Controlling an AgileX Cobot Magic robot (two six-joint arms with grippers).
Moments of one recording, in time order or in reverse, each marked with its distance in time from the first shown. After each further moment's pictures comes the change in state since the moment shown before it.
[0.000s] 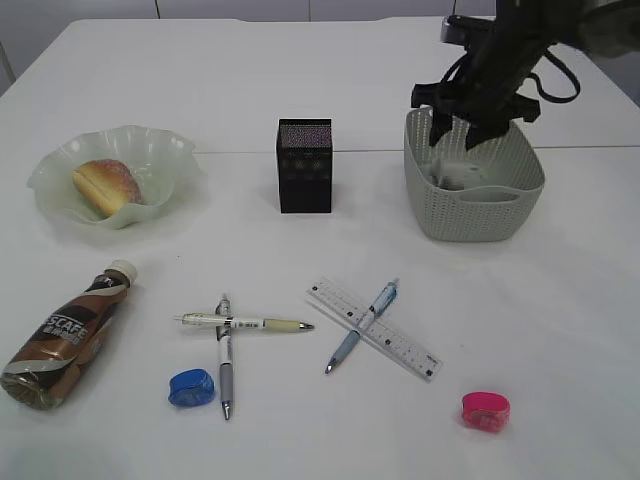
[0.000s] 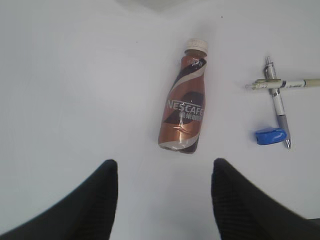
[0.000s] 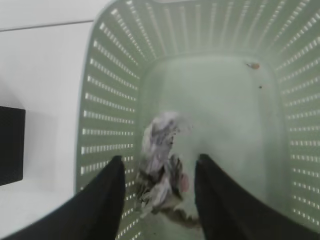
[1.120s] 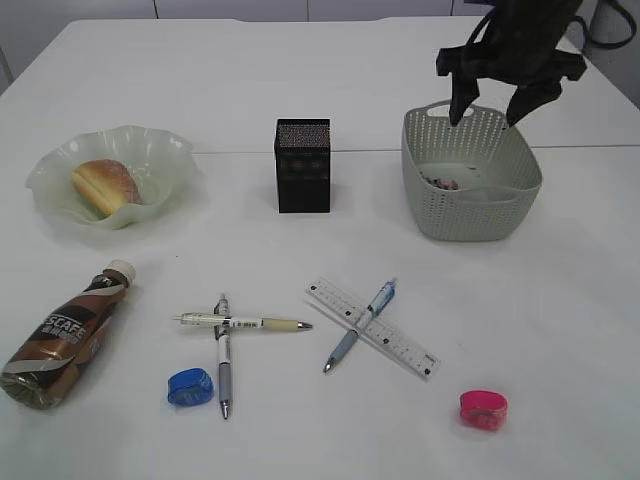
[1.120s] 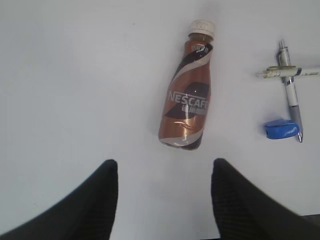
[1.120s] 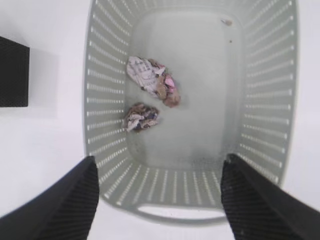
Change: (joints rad) left arm 0.000 0.109 0.000 0.000 -0.003 0.000; right arm 0.000 -0.128 -0.020 -0.015 0.268 -0.080
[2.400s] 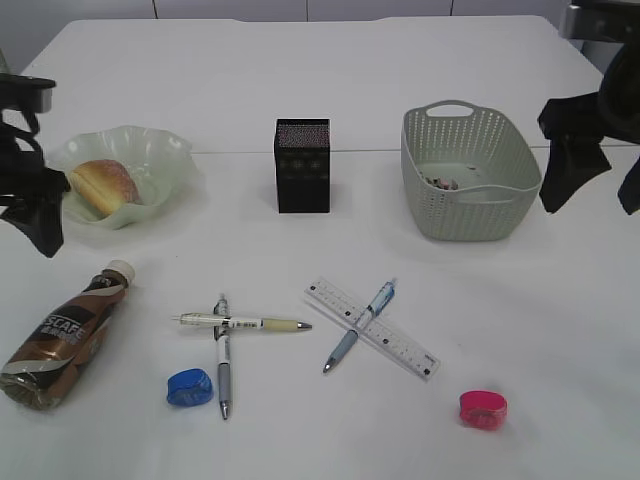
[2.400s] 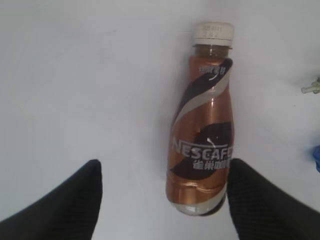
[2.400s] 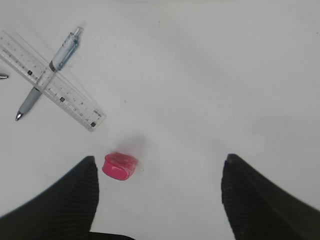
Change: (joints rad) left arm -0.043 0.395 -0.063 0.030 -0.140 0.098; right arm 0.004 -0.656 0.822 0.066 0.002 -0.049
